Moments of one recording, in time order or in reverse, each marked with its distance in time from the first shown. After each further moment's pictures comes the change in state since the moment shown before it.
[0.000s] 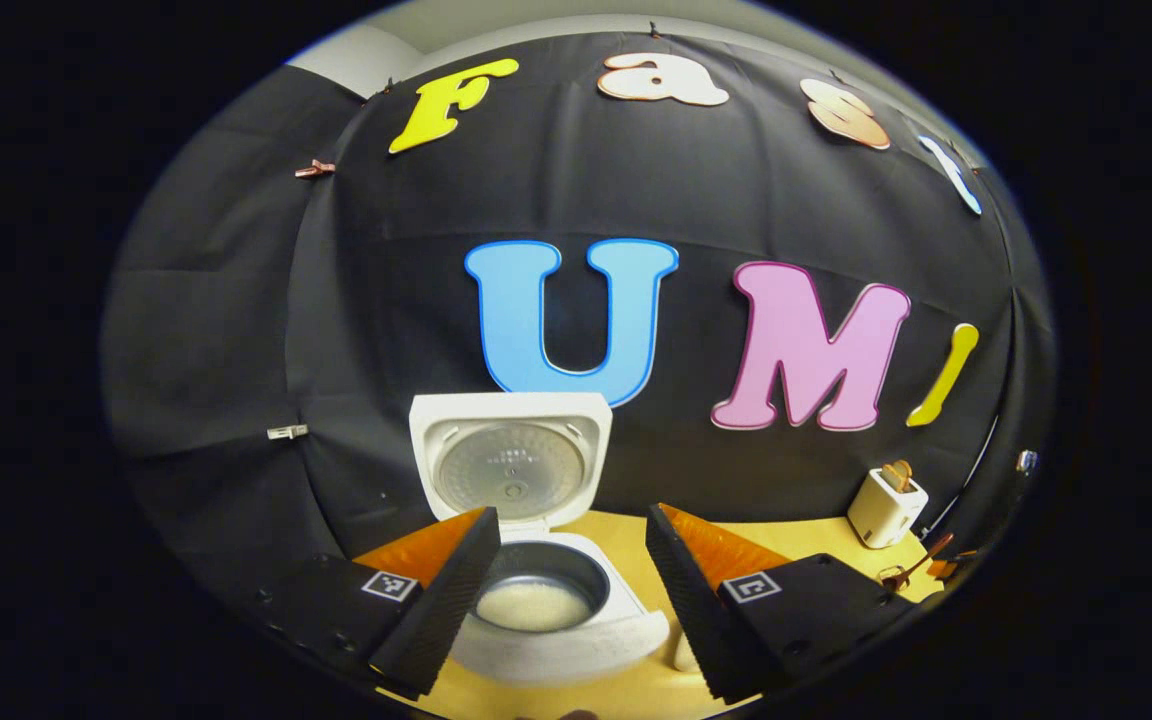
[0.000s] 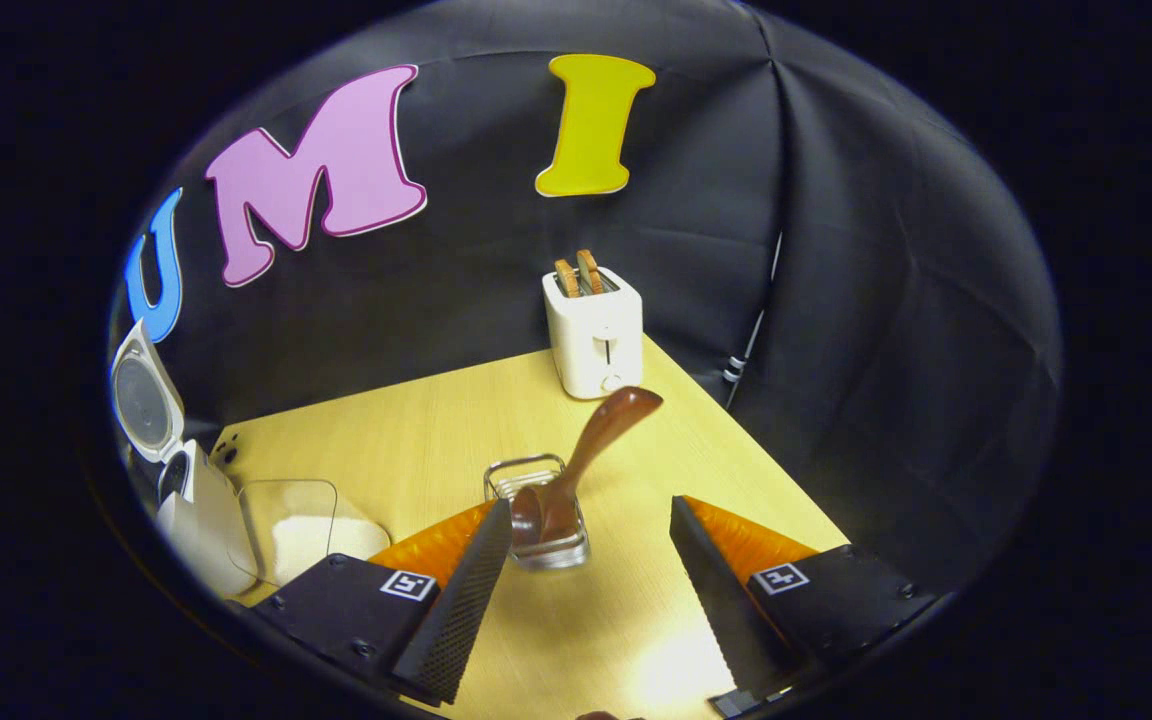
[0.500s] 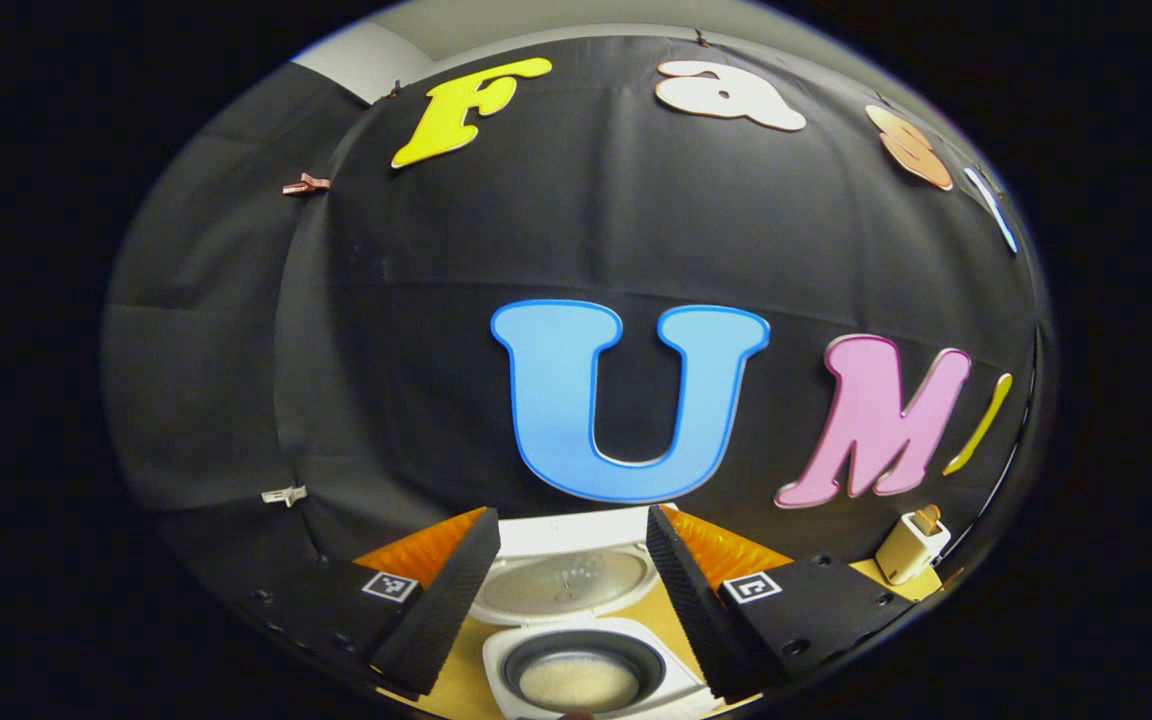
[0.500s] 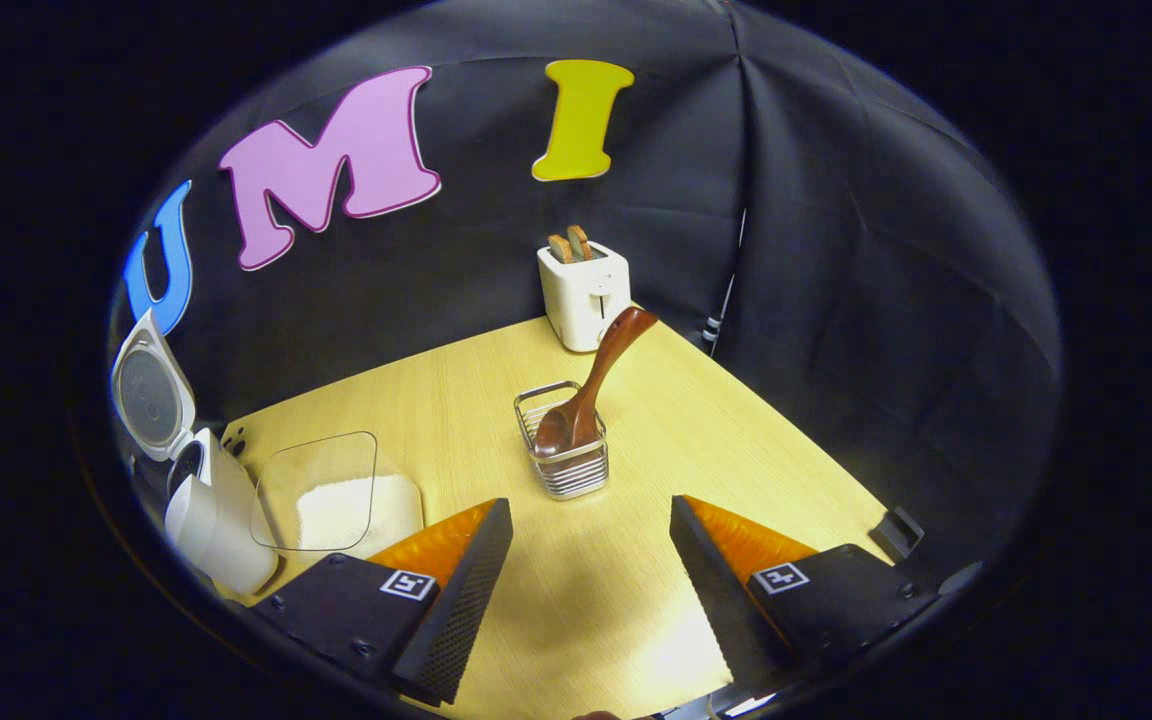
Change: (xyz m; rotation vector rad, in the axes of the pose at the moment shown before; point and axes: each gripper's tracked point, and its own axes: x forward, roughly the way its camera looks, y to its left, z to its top) left arm 0.113 0.069 0.101 0.006 -0.086 0.015; right arm -0.072 0.035 -0.046 0.046 0.028 -0.056
